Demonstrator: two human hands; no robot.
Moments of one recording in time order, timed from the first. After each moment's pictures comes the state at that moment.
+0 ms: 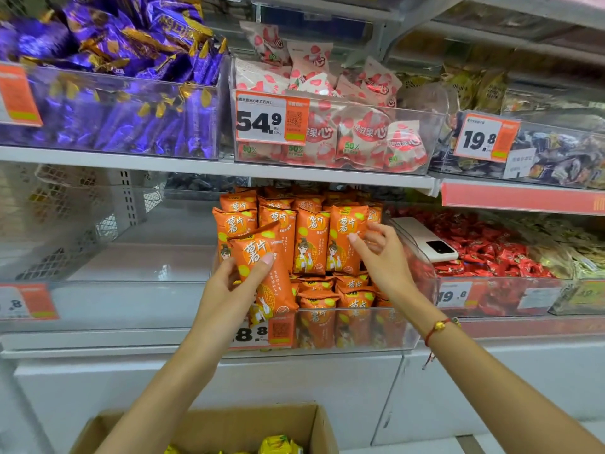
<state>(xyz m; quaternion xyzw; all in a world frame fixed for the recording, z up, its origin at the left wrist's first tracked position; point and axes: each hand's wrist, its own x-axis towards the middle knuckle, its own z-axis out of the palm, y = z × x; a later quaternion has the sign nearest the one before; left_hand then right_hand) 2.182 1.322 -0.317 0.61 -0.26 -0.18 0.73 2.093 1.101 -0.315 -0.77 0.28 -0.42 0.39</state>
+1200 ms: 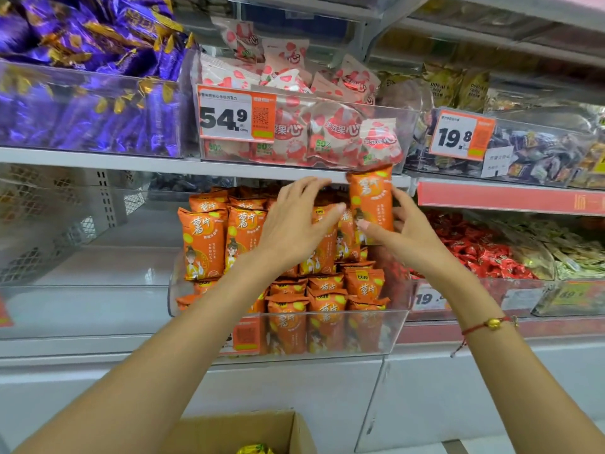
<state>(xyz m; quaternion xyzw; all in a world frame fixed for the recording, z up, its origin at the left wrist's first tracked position) 2.184 1.187 -0.262 0.73 -0.53 0.14 0.40 2.034 1.070 -0.261 -0.82 0.18 -0.36 0.42</state>
